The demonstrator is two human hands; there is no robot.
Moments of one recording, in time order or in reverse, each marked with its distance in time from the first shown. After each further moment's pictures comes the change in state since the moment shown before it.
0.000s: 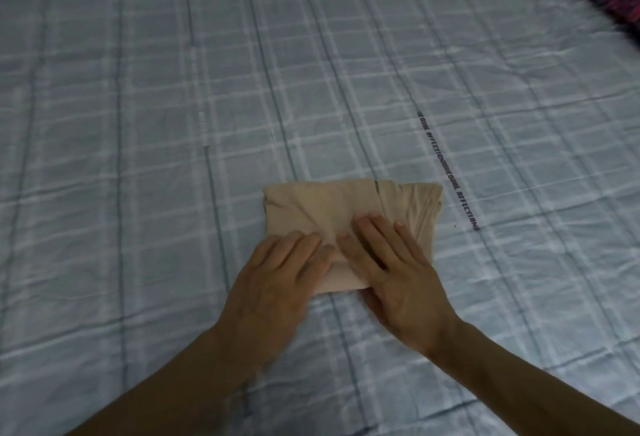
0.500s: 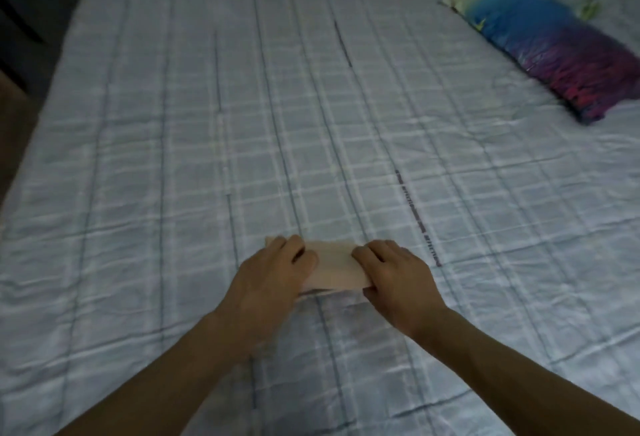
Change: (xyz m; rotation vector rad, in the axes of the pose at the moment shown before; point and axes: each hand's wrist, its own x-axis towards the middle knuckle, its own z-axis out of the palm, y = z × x) left_hand 0.037 0.005 -0.112 -0.046 -0.102 -0.094; right_hand 0.037 -0.012 -0.111 -0.036 -0.030 0.098
